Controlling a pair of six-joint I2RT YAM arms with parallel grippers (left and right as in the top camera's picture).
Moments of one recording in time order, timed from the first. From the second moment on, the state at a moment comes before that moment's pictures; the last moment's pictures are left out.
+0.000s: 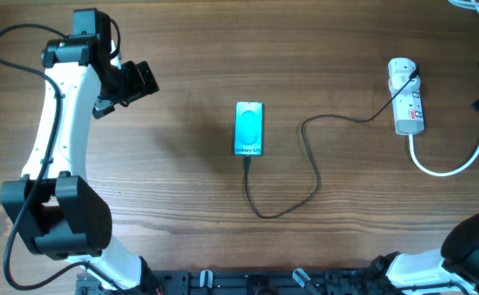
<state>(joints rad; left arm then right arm) 0.05 1.82 1.65 -1.16 0.06 -0.37 -0.67 1.68 1.38 -0.79 0.03 0.36</state>
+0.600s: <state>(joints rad) 0.05 1.82 1.65 -1.16 0.06 -0.37 -0.67 1.70 1.38 -0.72 -0.01 0.41</state>
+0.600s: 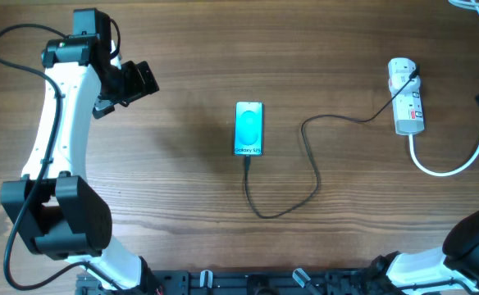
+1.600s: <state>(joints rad) 0.05 1.82 1.65 -1.16 0.06 -0.37 -0.53 1.94 1.51 -0.86 -0.24 0.29</state>
